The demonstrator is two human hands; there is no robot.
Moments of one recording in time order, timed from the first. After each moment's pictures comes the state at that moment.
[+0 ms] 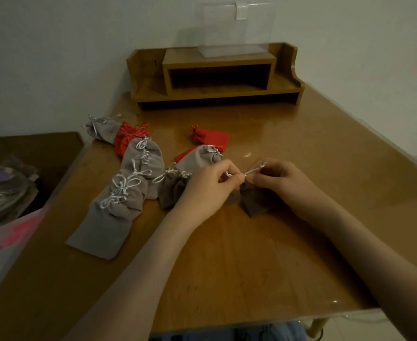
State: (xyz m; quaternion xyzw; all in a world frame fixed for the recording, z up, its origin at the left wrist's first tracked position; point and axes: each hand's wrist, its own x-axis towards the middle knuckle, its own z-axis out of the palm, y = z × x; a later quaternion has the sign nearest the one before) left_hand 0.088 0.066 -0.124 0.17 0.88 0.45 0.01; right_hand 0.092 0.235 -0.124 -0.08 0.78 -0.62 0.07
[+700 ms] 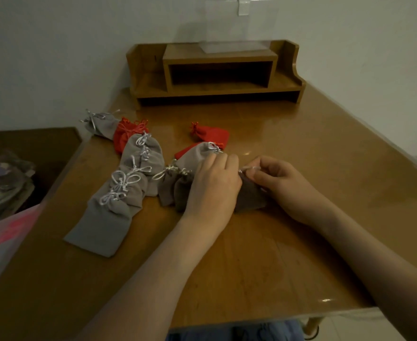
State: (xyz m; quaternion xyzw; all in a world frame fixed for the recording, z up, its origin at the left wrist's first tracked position) left_hand 0.087 0.082 -0.144 0.23 0.90 0.19 -0.31; right_hand 0.092 0.228 -0.131 -0.10 0.75 -0.65 0.07
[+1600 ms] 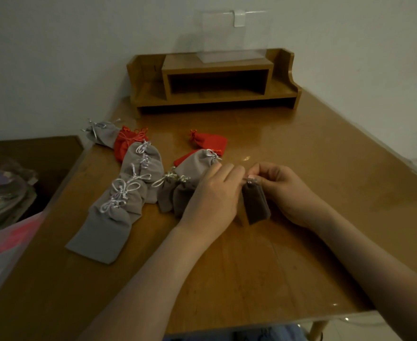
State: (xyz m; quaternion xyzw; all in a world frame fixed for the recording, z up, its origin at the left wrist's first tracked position) left_hand 0.090 0.077 -0.145 0.30 0.88 0.22 -0.31; right_hand 0.091 0.234 -0.130 -0.12 0.74 -0.66 0.07
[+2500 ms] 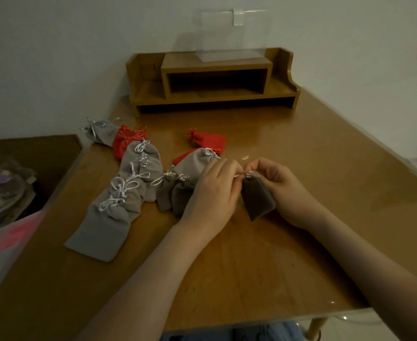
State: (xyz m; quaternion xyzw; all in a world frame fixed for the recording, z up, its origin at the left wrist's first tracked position) left_hand 0.089 0.079 -0.144 0.28 0.86 0.32 -0.27; right_hand 0.098 0.231 -0.129 -0.16 0.76 -0.63 0.02
